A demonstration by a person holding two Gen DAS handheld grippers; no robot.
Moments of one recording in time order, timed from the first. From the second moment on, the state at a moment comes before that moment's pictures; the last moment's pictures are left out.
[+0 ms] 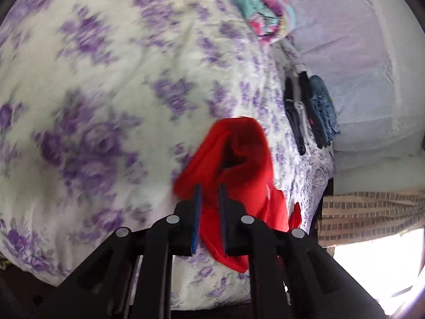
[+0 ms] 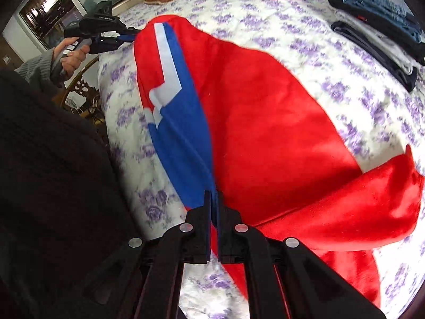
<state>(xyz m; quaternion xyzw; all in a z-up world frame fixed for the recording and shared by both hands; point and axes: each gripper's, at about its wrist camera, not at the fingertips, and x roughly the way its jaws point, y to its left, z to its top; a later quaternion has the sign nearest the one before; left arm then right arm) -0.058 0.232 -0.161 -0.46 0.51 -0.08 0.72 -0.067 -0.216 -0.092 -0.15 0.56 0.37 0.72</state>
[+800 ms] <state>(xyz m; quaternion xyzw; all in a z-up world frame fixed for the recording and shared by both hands) -0.051 0.160 -0.167 -0.39 0.57 -0.13 0.71 -0.052 -0.276 -0.040 0.10 0.53 0.28 0.79</state>
